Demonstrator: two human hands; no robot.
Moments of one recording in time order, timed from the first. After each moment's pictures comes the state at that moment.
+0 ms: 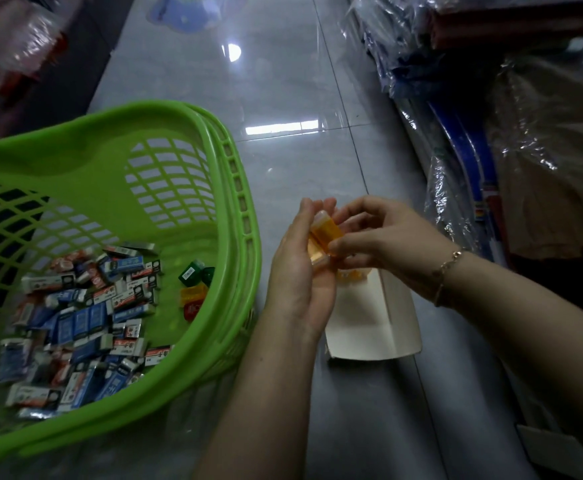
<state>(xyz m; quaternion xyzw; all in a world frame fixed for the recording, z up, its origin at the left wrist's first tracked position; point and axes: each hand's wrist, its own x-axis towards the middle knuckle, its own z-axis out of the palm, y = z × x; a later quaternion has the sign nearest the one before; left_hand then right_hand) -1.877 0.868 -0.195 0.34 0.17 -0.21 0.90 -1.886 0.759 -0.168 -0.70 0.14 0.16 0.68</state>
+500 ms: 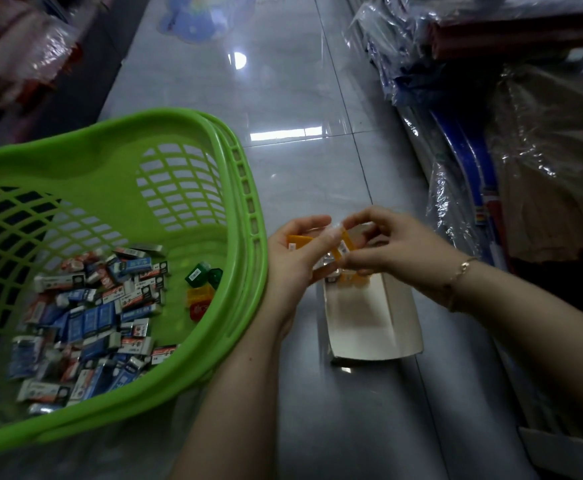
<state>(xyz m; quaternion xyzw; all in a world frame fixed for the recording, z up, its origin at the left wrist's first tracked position) -1.876 0.895 -0.198 0.63 0.07 -0.18 0.75 -1.894 0.751 -0.175 -0.79 0.10 0.14 0.59</state>
